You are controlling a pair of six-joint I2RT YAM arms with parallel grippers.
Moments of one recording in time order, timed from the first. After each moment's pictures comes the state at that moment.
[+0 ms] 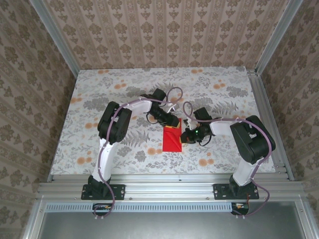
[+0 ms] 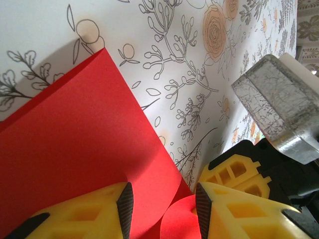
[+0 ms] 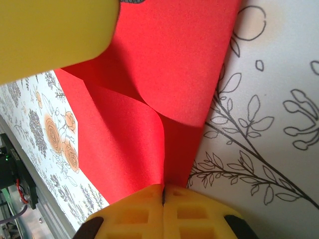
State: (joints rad) left arm -0.61 2.27 1.62 -0.68 0.88 -0.09; right arm 0.37 1.76 0.80 -0.24 -0.66 0.36
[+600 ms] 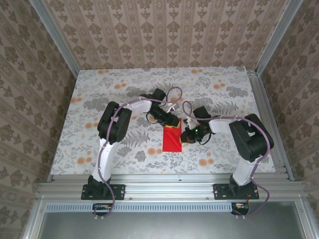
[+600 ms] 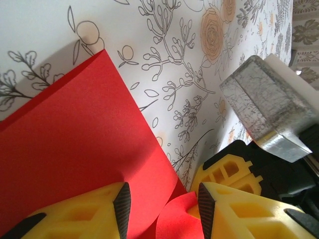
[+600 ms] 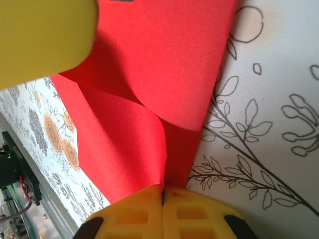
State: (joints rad) left arm -0.61 2.27 1.62 -0.67 0.90 -0.11; right arm 0.37 1.79 0.85 -0.31 -0.67 0.34
